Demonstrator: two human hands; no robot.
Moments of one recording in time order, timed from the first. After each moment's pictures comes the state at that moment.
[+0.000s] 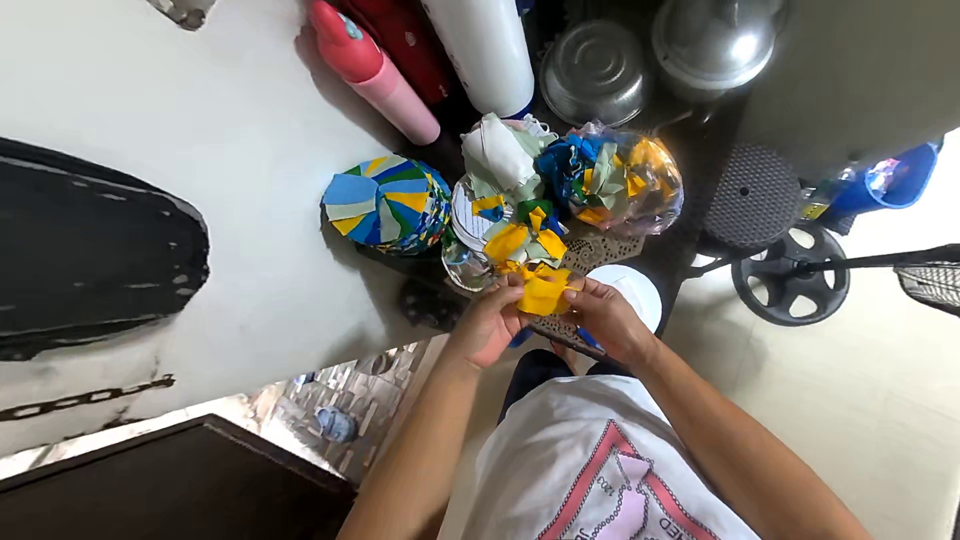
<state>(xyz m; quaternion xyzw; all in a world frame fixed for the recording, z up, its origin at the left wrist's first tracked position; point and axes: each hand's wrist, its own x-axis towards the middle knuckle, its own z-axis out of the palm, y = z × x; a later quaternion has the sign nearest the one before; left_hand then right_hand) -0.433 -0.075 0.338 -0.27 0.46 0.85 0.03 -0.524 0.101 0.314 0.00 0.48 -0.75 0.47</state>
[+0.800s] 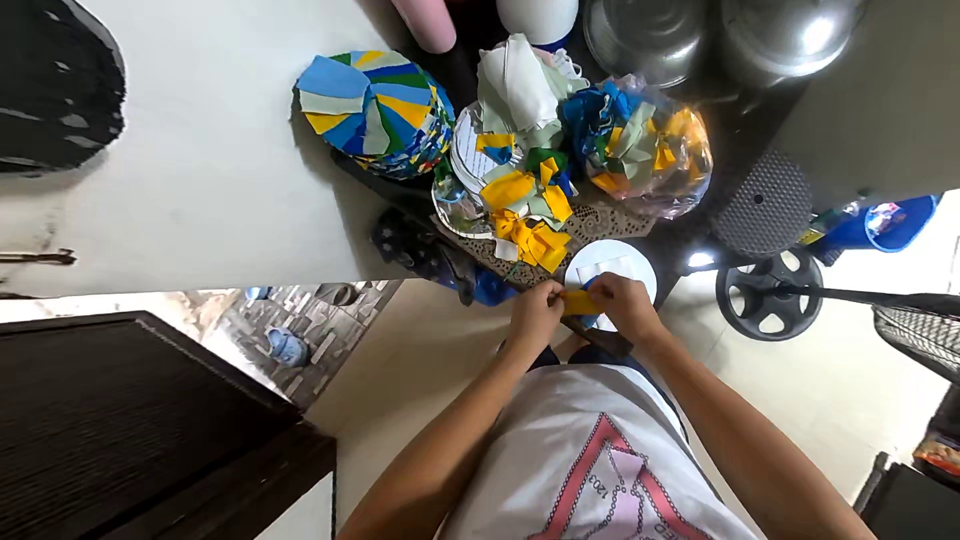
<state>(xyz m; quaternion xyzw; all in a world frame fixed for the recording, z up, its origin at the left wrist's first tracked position) -0.428 0.008 0.271 -0.34 0.80 0.47 0.14 -0.541 0.145 0.279 -0.26 0.83 -0.30 0.39</state>
